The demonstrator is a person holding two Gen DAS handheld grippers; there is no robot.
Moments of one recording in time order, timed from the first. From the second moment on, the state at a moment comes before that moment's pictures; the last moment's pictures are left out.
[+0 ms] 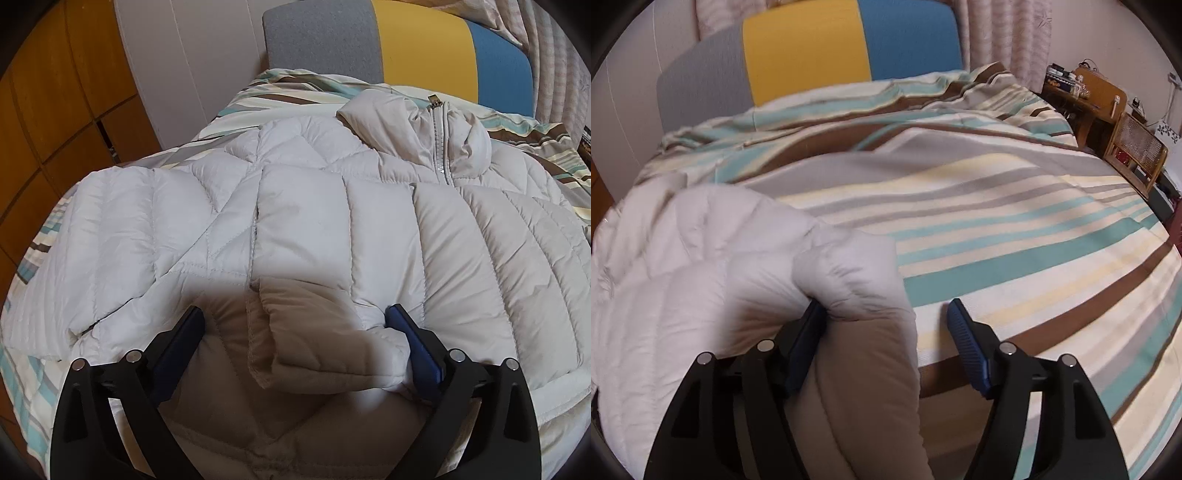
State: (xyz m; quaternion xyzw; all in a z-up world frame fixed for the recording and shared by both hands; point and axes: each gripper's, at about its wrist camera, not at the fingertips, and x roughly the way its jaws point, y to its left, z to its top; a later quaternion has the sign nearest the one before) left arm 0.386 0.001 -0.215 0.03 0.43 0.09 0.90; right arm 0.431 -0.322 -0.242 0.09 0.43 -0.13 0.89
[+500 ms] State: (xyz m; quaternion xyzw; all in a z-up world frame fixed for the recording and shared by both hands) left arm 0.384 0.003 -0.217 0.02 0.43 0.09 0.90; right arm 0.339 -0.341 -0.196 0.15 0.37 -0.14 0.91
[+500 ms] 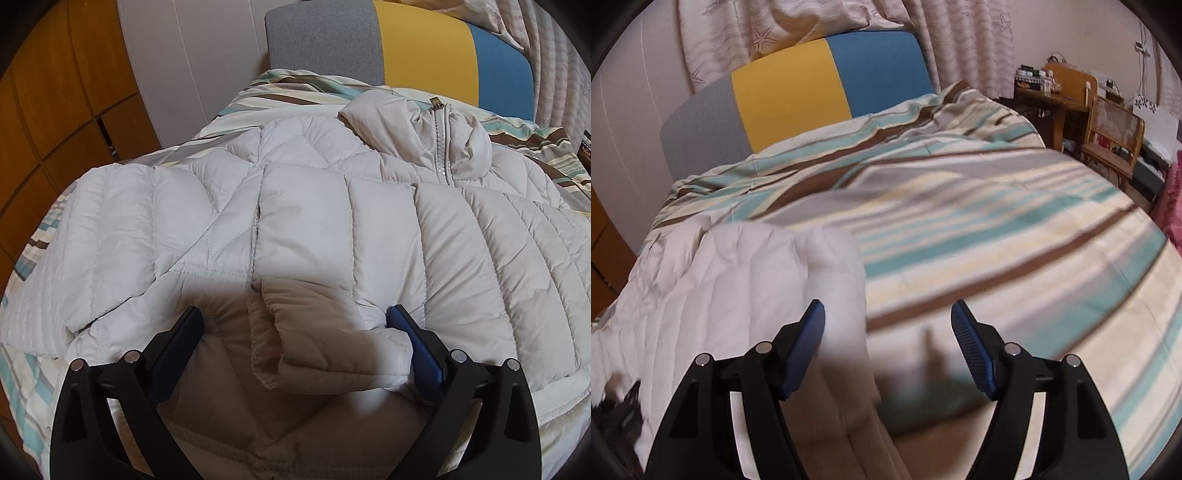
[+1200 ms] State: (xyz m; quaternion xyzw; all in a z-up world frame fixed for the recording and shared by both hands) left arm 0.377 0.016 -0.204 0.01 0.44 0.03 0.90; right arm 0.341 -0.320 -0.235 0.05 0.41 -0.23 0.88
